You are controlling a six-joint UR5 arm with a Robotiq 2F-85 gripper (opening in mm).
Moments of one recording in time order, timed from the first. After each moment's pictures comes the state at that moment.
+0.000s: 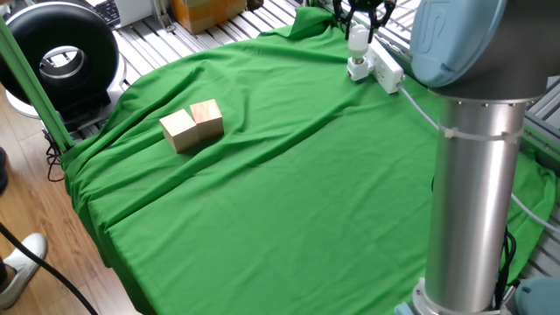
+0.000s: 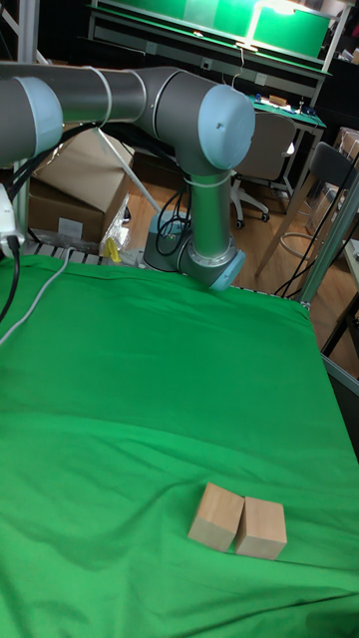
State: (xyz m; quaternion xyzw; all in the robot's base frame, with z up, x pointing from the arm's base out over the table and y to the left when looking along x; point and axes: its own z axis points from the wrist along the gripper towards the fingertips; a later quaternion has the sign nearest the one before) arm 0.612 -0.271 0.112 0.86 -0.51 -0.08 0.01
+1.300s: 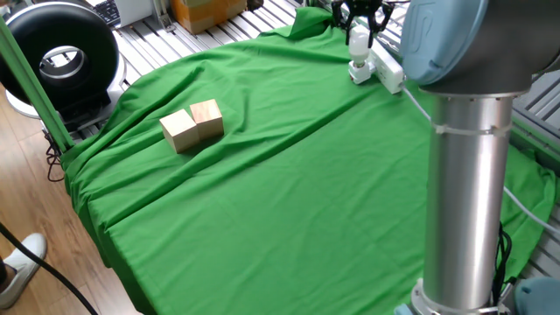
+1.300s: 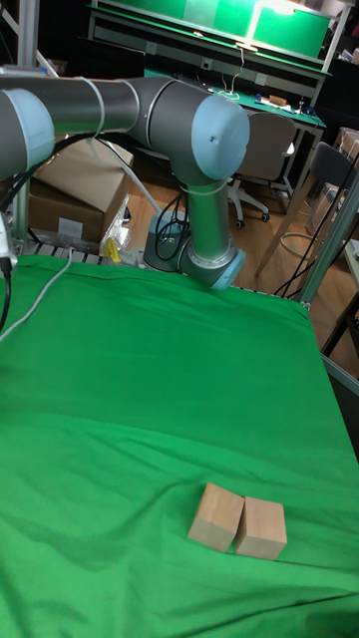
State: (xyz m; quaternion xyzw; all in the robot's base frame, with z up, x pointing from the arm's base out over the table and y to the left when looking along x) arm 0.608 -0.271 0.100 0.84 -0.53 -0.11 0.04
